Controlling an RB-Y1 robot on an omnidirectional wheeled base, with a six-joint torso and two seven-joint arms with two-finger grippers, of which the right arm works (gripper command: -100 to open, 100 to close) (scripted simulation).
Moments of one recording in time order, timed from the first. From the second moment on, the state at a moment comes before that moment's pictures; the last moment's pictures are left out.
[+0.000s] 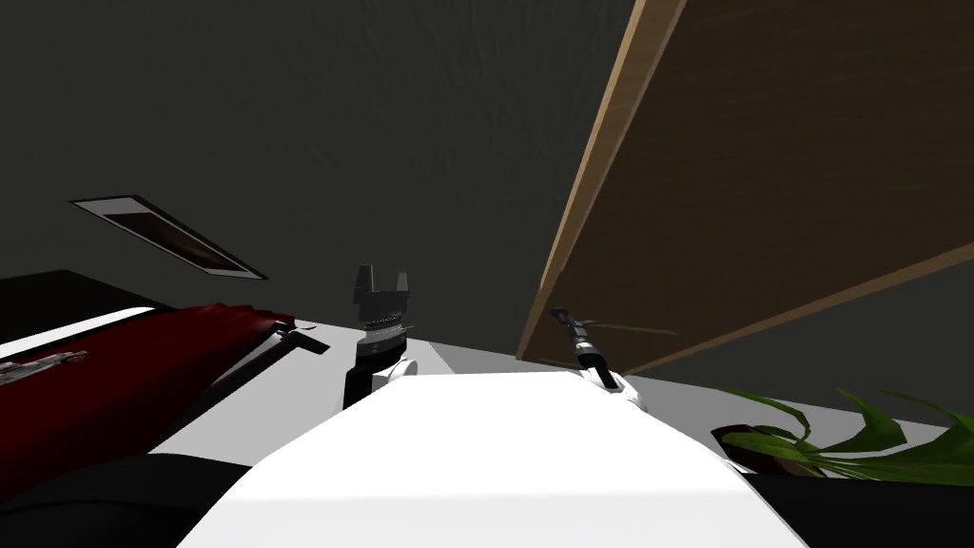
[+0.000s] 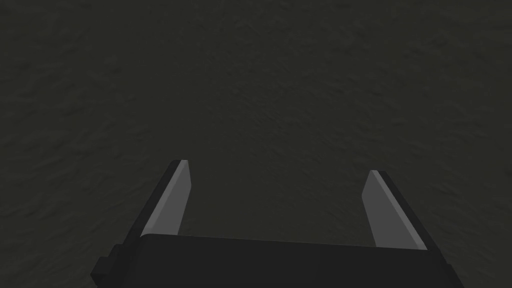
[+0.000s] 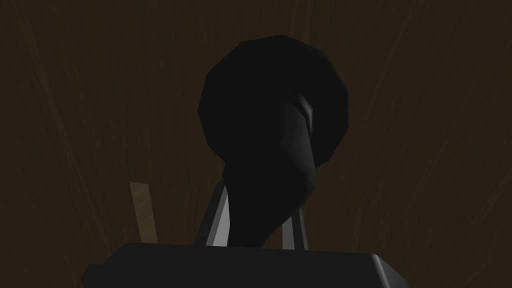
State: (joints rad) arm 0.08 -0.42 -0.05 -0.86 -0.16 -0.73 -0.21
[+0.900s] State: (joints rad) arm 0.12 -0.46 -0.01 -0.87 -0.15 -0.78 -0.25
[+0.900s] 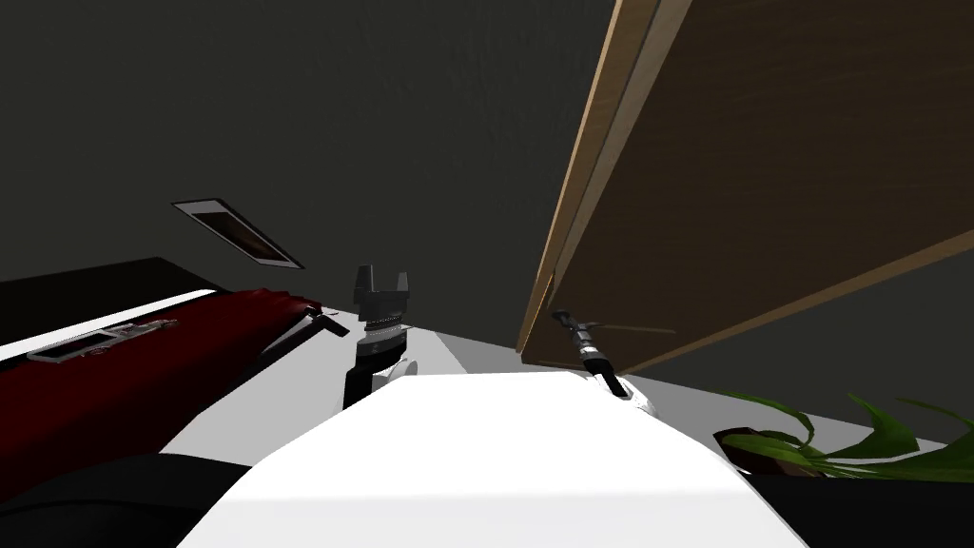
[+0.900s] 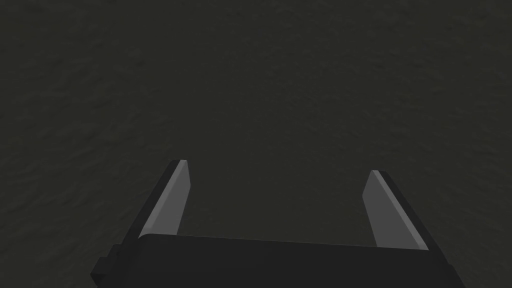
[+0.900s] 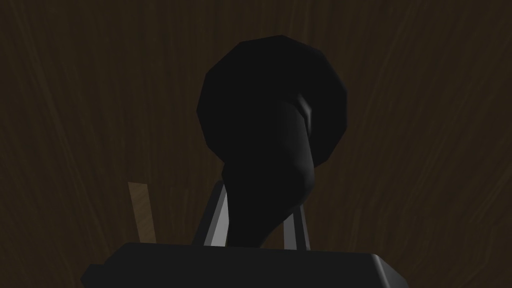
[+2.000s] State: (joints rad) arm 0.22 -0.54 0.06 -0.87 -0.13 -0.91 -0.34
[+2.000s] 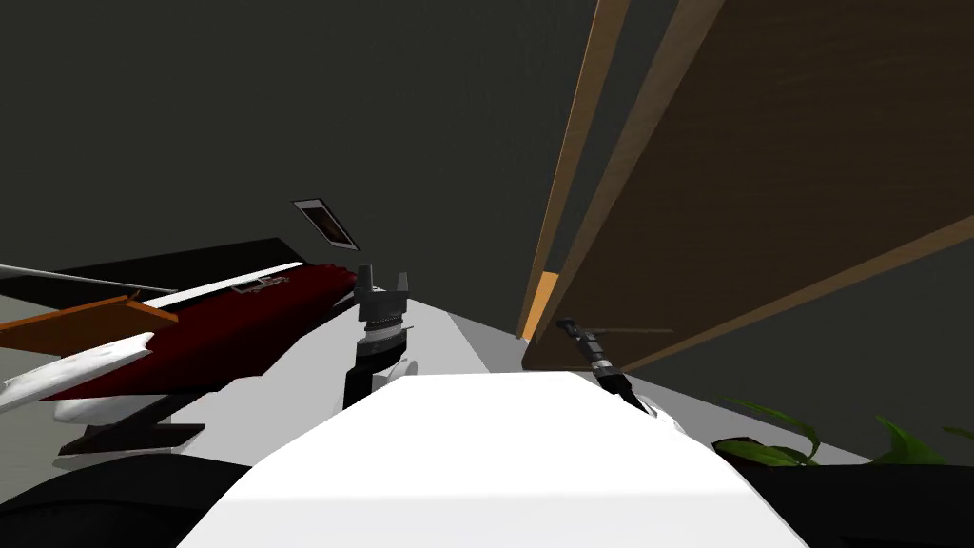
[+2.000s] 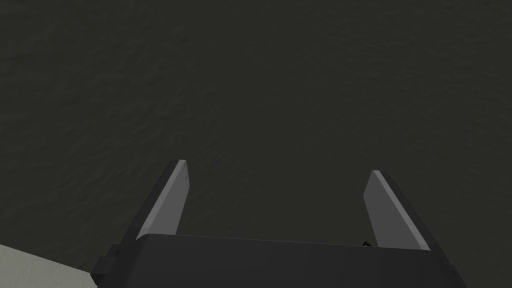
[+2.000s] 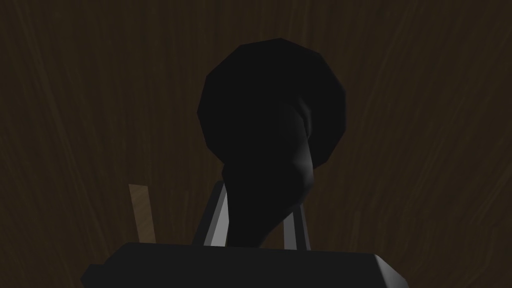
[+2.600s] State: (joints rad) arm 0.27 -0.58 0.08 -0.86 -0.13 -0.98 -0.38
